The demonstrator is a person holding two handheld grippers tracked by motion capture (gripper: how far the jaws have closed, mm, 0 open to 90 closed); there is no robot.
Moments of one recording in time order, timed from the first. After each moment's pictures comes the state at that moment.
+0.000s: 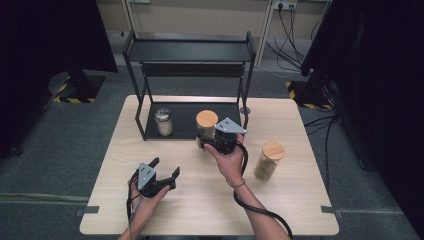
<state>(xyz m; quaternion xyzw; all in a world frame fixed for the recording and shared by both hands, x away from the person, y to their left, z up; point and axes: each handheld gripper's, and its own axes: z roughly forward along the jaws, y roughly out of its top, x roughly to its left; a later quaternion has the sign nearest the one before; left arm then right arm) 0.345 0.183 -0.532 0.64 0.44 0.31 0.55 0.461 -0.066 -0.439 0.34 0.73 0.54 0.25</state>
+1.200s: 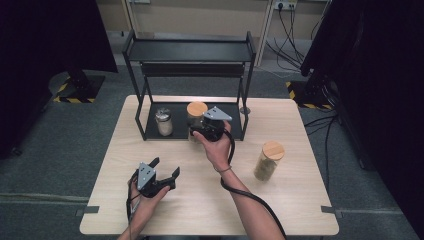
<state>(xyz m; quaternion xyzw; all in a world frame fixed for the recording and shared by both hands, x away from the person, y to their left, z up) 0.345 0.184 -0.532 0.64 0.44 0.30 0.55 0.506 -0.029 -0.444 0.36 0.73 0.54 0.24</state>
